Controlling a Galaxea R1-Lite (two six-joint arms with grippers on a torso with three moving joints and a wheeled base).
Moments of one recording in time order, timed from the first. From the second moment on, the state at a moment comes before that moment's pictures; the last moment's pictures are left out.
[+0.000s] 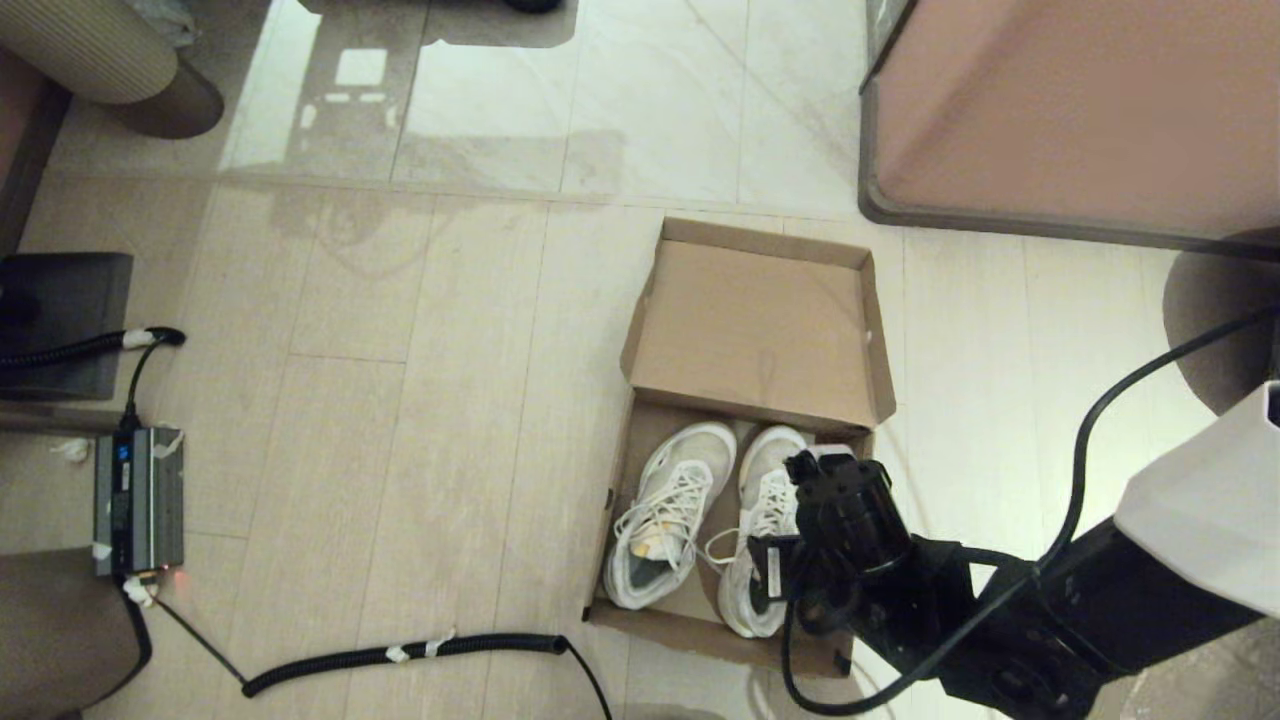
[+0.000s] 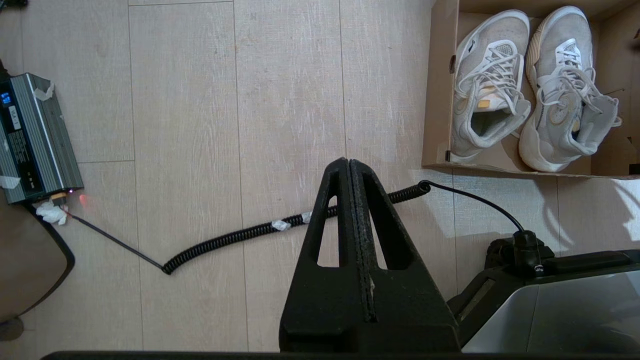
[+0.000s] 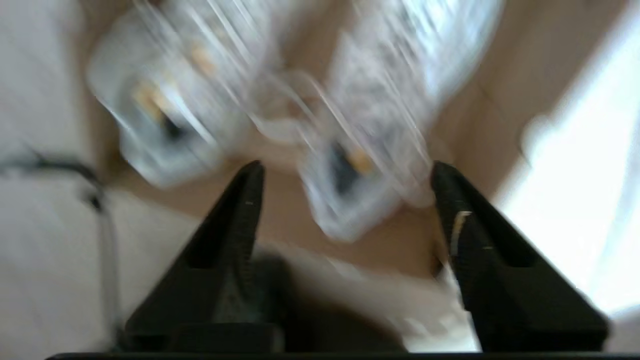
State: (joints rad) left arm -0.01 0.00 0.00 0.01 -0.02 0.09; right arm 0.70 2.01 -0.77 -0.64 -0.44 0.40
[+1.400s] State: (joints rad) left arm -0.01 0.00 0.00 0.01 -0.02 0.09; right arm 0.80 2.56 -1.59 -0.27 -0.39 0.18
